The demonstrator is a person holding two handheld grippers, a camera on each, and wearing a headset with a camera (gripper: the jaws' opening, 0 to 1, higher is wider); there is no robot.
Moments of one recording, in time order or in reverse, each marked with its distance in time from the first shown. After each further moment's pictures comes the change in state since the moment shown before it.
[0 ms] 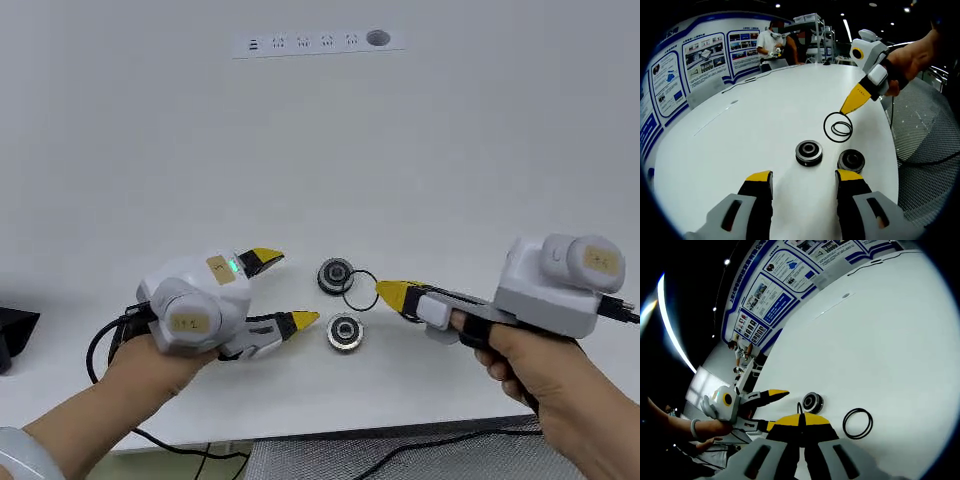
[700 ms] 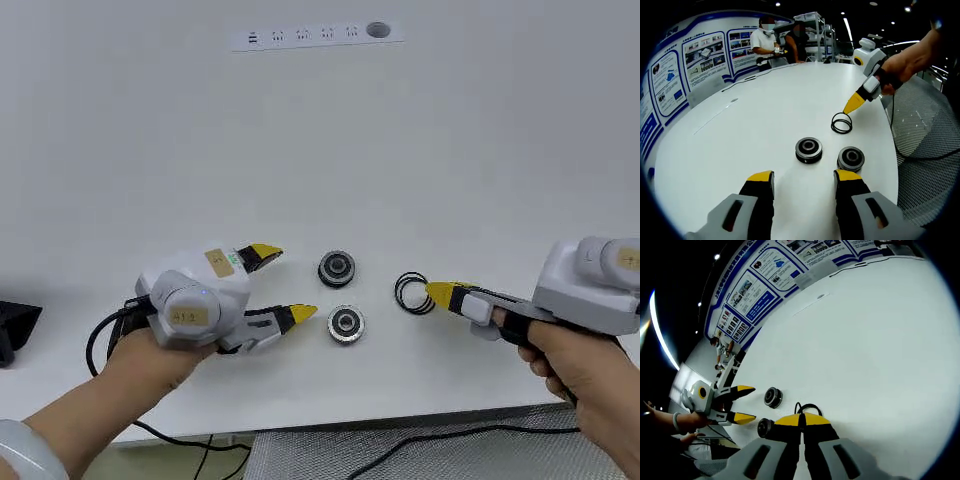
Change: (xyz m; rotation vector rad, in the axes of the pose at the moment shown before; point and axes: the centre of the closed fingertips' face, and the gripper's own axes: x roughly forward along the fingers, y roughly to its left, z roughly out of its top) left arm -0.001 0.000 -0.004 0.001 0.015 0.002; right arm -0.018 -0.055 -0.007 -0.049 0.033 -0.178
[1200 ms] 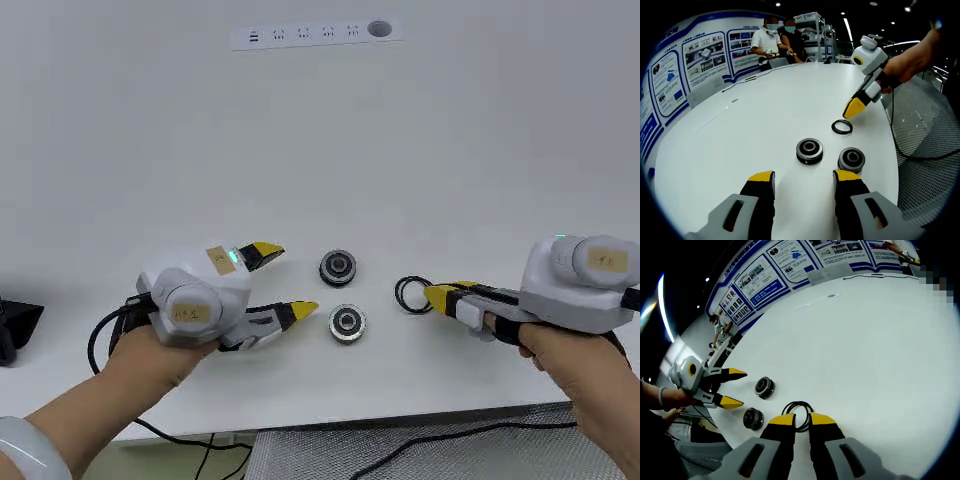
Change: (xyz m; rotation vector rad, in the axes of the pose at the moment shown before) left arm 0.001 0.001 0.002 0.001 -0.003 0.002; right arm 0.001 -0.010 0.000 -0.217 0.042 -0.081
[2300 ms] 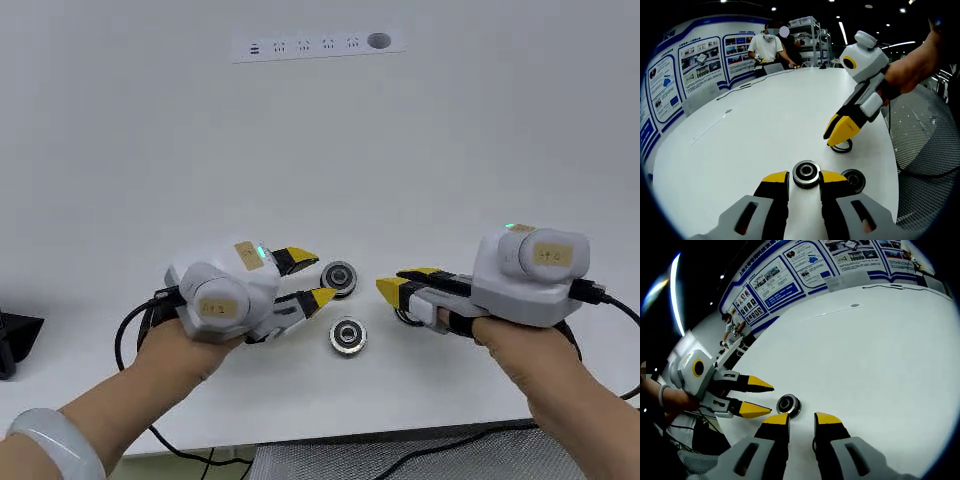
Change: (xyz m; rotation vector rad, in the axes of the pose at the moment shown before) left arm 0.020 -0.007 0.034 0.023 -0.042 -0.035; right arm 0.033 0.046 0.028 -0.028 -0.056 0.113
